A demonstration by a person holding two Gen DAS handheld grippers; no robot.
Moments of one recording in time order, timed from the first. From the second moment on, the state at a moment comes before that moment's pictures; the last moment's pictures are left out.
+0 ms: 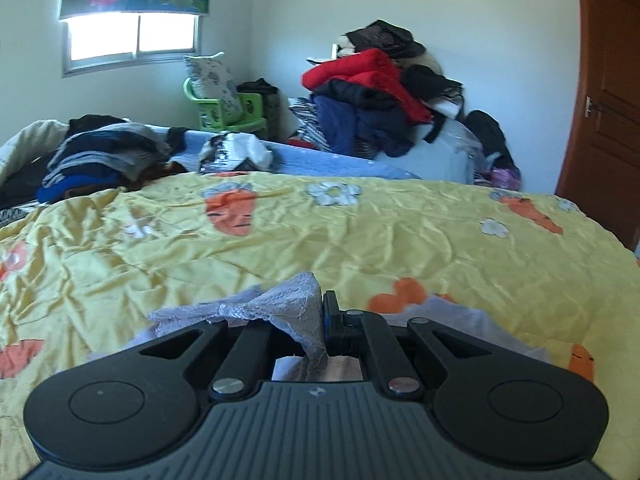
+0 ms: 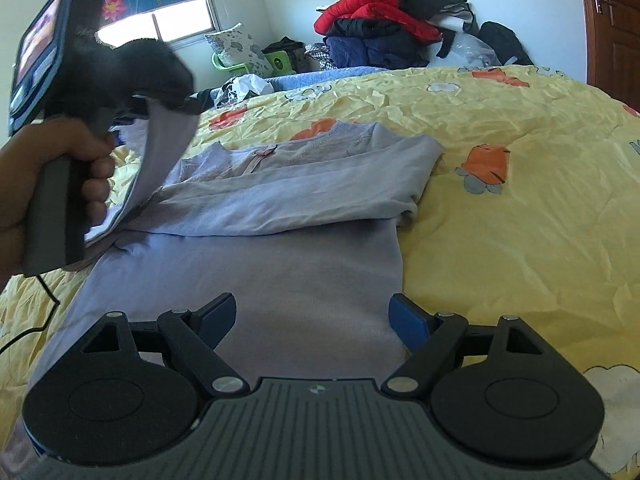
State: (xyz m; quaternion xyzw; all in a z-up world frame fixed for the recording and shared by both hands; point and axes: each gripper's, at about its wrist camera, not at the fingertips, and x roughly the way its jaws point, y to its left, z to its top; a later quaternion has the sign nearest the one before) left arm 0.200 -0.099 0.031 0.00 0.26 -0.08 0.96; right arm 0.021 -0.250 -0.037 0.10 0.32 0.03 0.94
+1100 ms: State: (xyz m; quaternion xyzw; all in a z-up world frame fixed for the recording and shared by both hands) left arm 0.190 -0.219 0.006 0.07 0.28 -0.20 0.94; right arm -0.001 -0.259 -0.041 0.09 0.32 0.02 0.94
